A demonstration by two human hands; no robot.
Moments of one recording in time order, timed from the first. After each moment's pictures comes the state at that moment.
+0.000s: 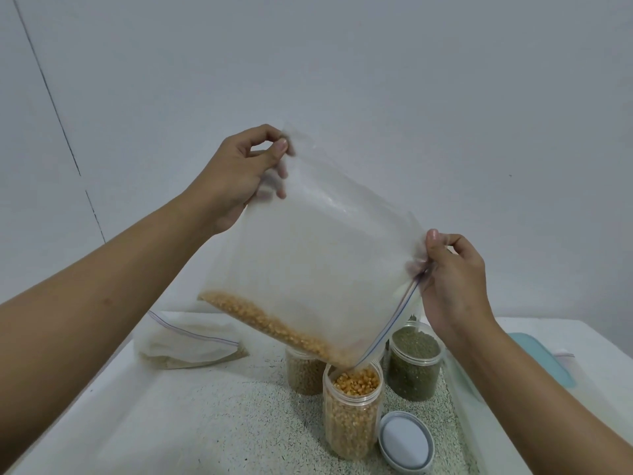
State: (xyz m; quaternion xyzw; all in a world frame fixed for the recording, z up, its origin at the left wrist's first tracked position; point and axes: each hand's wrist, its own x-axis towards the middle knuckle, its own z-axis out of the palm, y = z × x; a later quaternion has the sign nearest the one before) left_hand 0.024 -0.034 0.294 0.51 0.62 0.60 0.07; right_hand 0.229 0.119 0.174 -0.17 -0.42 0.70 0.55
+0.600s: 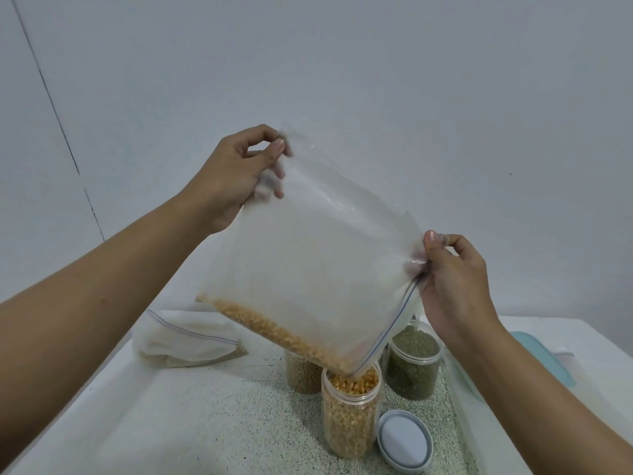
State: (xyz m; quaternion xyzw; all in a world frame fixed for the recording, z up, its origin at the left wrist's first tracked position) left_hand 0.023 -0.035 0.293 0.50 0.62 0.60 0.07; right_hand 0.232 0.117 0.173 -0.16 -0.42 0.71 0.54
